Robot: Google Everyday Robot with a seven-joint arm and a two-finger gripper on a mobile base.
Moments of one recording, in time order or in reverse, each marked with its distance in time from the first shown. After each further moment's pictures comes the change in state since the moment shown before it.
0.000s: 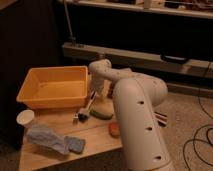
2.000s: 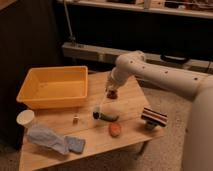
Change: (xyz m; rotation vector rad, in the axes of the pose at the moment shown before) arm 0.045 -0.091 -0.208 -0.228 -0.297 0.056
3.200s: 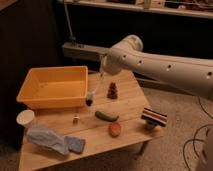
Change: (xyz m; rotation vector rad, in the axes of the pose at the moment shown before) arm -0.018 0.095 -0.061 -0.017 -0.195 -0.034
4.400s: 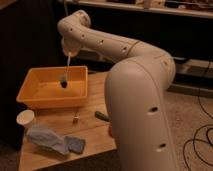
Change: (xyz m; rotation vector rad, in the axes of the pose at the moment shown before) arm -0.039 0.198 0.102 -0.041 0.049 -0.300
